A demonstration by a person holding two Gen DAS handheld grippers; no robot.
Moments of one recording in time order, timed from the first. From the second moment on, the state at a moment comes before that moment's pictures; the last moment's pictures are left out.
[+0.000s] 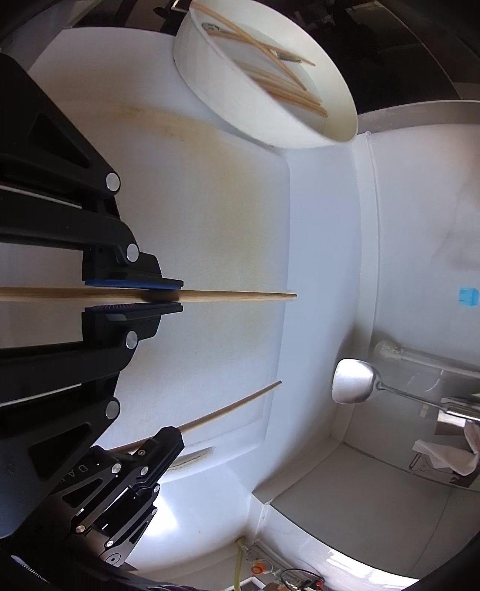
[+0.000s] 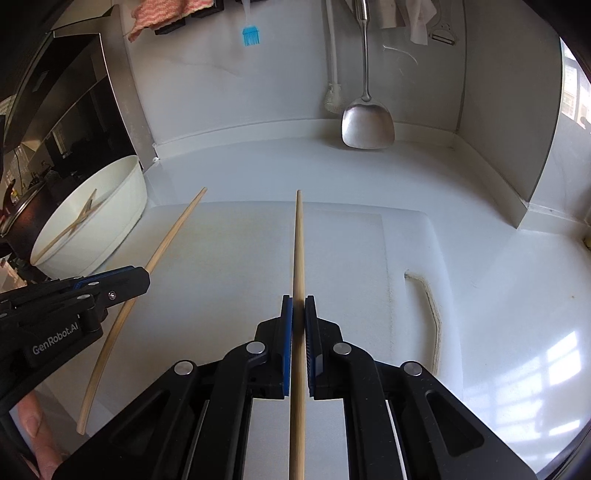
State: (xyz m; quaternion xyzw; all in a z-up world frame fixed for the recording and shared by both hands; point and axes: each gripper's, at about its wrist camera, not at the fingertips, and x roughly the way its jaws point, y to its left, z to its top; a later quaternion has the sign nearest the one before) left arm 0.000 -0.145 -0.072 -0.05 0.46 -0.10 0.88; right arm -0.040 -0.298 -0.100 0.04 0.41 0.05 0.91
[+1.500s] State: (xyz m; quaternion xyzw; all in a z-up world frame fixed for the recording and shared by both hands) left arm 0.139 0.144 -0.091 -0.12 0.52 -0.02 0.84; right arm 0.148 0.012 -0.063 0.03 0.47 0.20 0.86
